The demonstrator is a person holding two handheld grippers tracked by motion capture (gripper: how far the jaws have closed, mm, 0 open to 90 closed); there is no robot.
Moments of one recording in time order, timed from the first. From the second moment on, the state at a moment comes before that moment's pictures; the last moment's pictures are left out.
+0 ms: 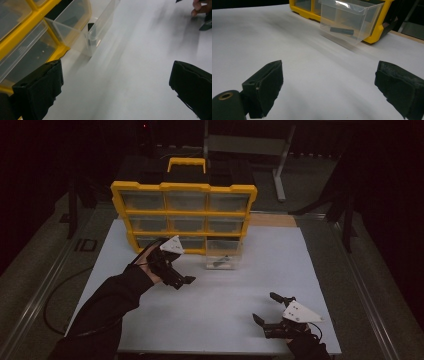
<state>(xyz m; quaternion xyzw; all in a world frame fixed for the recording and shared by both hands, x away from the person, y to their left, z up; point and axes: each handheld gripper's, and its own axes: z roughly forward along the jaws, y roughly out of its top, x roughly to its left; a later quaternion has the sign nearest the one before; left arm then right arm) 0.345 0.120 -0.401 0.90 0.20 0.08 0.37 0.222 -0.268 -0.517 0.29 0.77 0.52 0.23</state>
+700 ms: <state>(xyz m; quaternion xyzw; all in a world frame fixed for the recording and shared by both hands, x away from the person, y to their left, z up) 0.311 0.158 -0.428 0.89 0.21 0.08 0.40 0.222 -0.268 -0.517 0.28 0.77 0.52 0.24</state>
